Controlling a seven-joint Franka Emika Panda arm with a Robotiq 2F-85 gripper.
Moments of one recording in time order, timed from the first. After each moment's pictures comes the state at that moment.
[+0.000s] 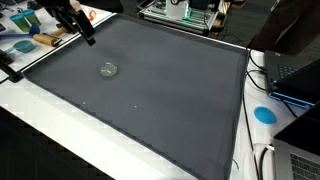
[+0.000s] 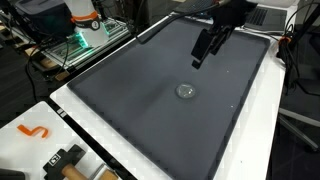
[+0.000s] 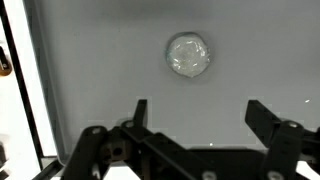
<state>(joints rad) -0.01 0.62 -0.06 -1.31 -0.07 1.78 0.08</state>
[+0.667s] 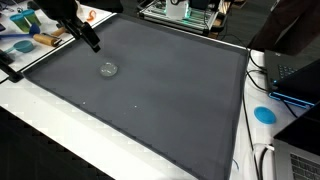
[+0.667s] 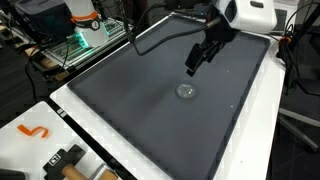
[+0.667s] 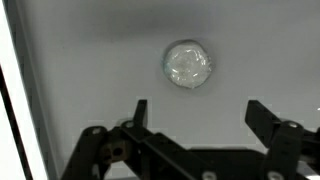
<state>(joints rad) -0.02 0.65 -0.06 -1.35 -0.05 1.81 0.11</state>
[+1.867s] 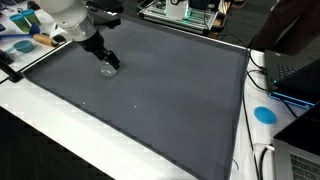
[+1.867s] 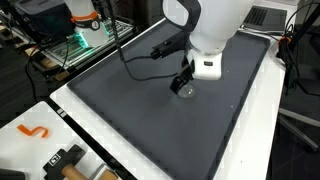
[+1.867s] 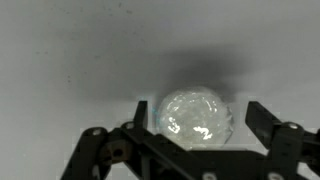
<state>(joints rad) -0.05 0.69 -0.05 -1.61 0.03 2.08 0.04</state>
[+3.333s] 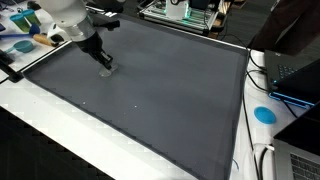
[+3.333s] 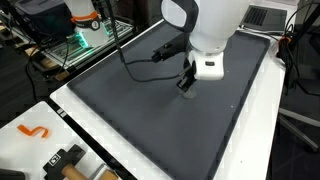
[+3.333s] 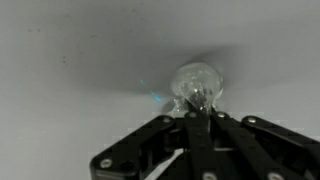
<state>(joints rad) -0.06 0.68 -0.04 -1.63 0.03 2.16 0.02</state>
